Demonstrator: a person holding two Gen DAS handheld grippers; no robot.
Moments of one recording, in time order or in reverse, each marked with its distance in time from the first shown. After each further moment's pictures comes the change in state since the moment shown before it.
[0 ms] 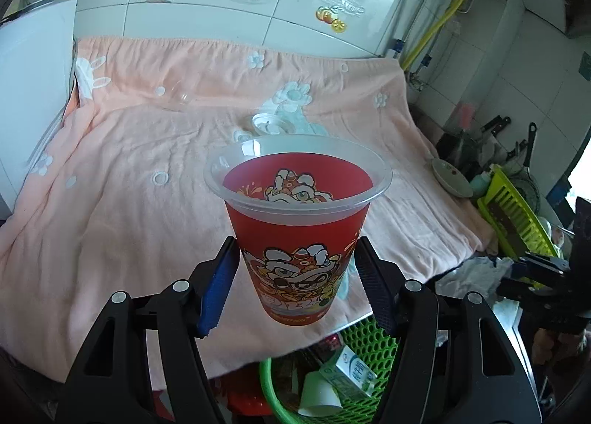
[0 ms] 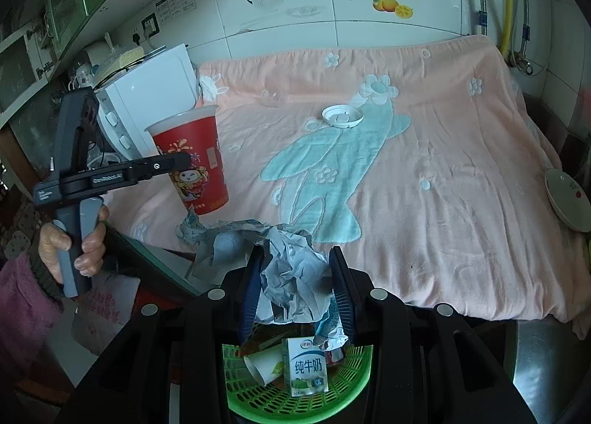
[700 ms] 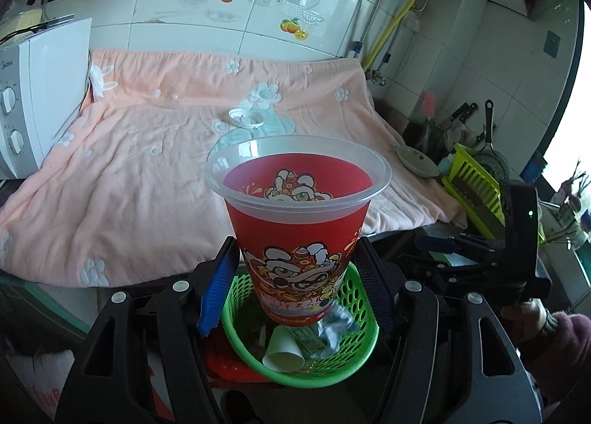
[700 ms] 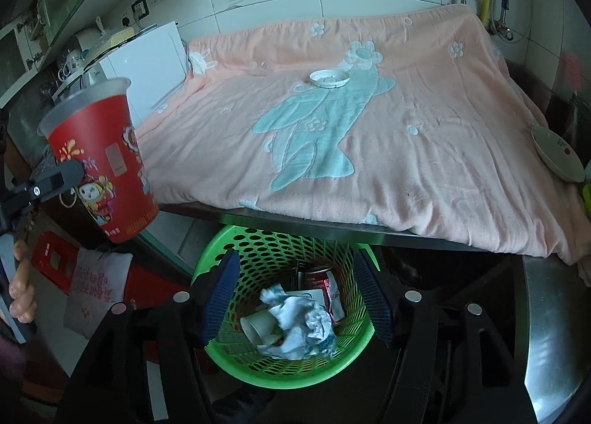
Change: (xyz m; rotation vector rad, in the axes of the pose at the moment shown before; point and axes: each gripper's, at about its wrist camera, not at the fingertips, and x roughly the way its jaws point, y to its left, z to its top) left arm -0.078 -0.060 -0.083 0.024 -0.037 -0.003; right arm -0.005 0.000 -0.056 0.075 0.043 -0.028
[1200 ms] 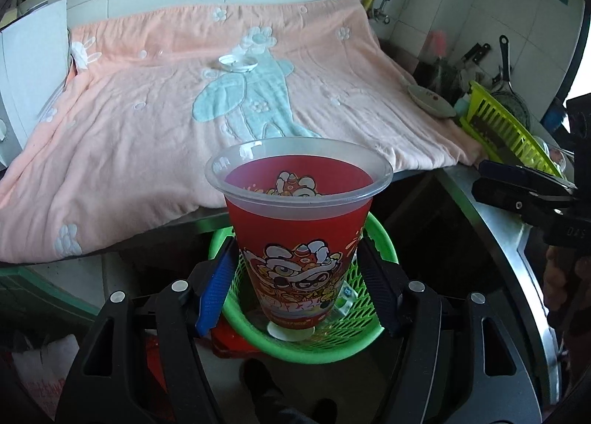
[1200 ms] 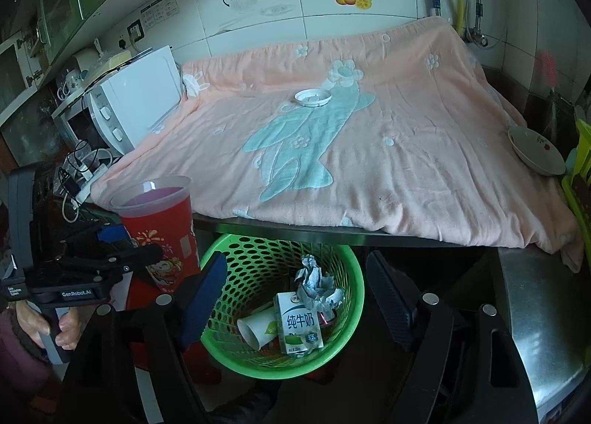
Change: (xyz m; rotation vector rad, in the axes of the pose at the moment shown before) left arm 0.054 -0.021 -0.036 0.072 0.188 0.068; right arm -0.038 -0.010 -0.014 0.022 -0.064 -0.031
